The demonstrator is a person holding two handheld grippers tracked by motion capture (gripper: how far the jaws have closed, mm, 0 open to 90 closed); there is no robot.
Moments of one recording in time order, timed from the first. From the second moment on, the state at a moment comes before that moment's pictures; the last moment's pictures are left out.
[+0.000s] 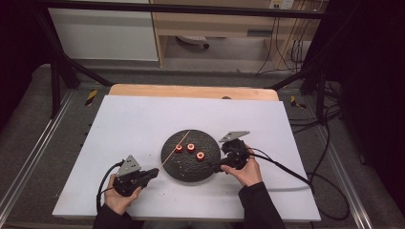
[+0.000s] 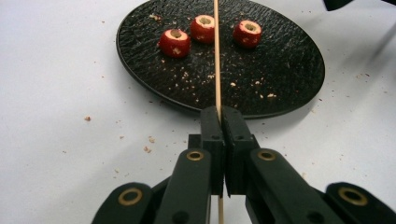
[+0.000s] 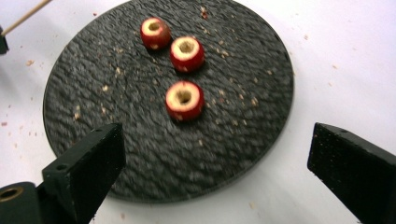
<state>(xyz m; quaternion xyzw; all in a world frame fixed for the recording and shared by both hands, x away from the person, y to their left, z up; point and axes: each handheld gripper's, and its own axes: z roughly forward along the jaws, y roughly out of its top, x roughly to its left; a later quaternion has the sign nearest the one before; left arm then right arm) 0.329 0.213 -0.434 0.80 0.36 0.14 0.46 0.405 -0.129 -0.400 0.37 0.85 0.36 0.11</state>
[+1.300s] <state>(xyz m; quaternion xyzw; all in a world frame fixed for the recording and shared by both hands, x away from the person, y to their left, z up) 0.332 0.213 -0.436 0.81 0.36 0.14 0.45 0.444 -0.066 -0.414 0.41 0.87 0.26 0.05</state>
